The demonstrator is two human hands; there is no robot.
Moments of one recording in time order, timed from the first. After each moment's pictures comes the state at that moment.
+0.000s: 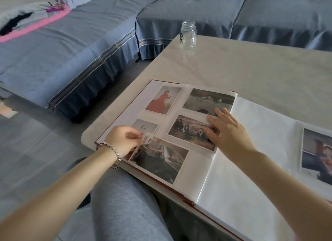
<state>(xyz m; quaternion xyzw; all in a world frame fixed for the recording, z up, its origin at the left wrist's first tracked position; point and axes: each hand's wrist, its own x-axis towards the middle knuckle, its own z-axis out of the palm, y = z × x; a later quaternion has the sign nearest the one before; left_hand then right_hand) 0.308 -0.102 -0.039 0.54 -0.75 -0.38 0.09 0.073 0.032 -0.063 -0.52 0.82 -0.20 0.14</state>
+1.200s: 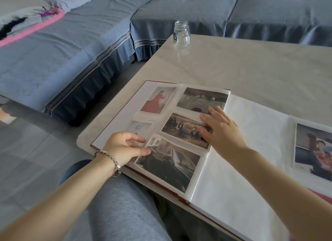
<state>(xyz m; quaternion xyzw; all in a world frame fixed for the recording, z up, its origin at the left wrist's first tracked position) 0.295 -0.071 -0.020 0.56 -0.71 -0.44 0.06 0.073 0.034 -0.062 -0.52 0.82 -0.19 0.14</state>
